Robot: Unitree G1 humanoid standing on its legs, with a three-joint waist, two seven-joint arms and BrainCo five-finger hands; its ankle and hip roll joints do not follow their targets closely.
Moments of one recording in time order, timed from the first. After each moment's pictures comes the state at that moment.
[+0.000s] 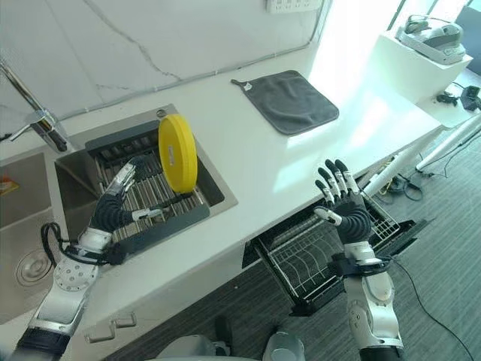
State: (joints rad) left arm 0.07 0.53 -0.03 -0.04 -0.09 -0.42 0.01; right arm 0.06 -0.38 -0.05 -0.05 0.63 -0.38 0.29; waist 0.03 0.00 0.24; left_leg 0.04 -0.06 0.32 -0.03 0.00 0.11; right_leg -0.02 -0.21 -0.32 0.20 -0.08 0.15
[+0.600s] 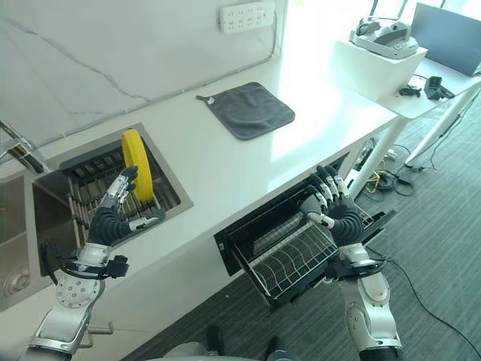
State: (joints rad) left arm 0.14 0.46 -0.03 -0.09 -0.06 -0.42 0.13; right arm 0.08 -0.40 -0.01 -0.05 0.63 -0.38 0.28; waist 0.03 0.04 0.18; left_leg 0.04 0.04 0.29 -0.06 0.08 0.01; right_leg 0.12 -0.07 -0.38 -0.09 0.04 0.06
